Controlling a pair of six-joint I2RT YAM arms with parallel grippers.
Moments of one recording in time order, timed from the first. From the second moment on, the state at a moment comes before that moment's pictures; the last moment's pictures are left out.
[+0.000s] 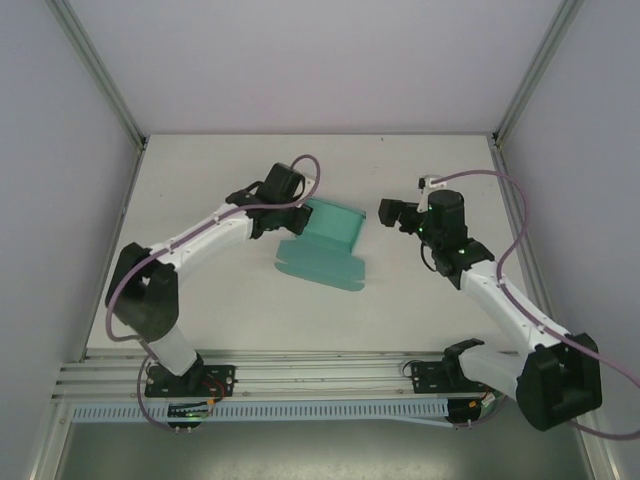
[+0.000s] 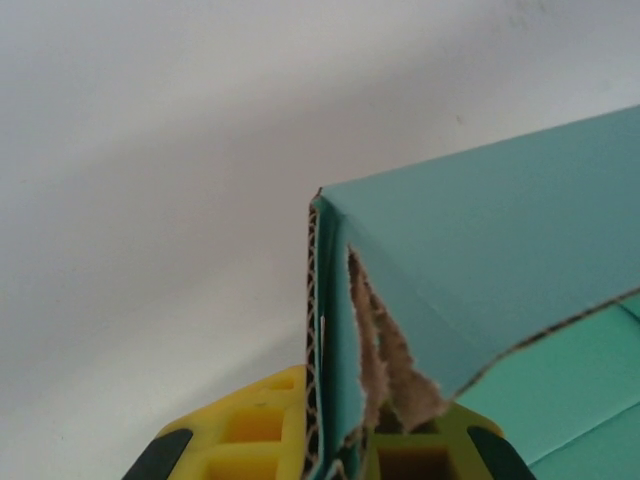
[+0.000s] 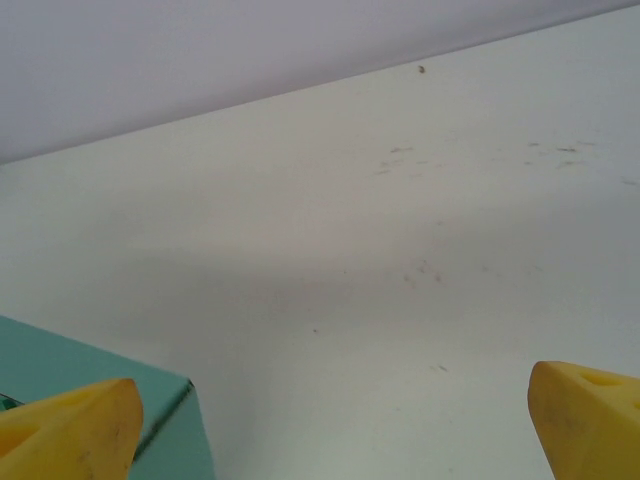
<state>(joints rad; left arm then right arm) -0.62 1.71 1.33 -0.55 0.00 -0.05 0.35 1.08 0.72 -0.11 0.01 0.36</state>
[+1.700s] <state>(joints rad) -0.71 2.20 1.88 -0.99 -0.38 0.12 0.16 1.01 0.64 -0.27 -0.11 0.34</state>
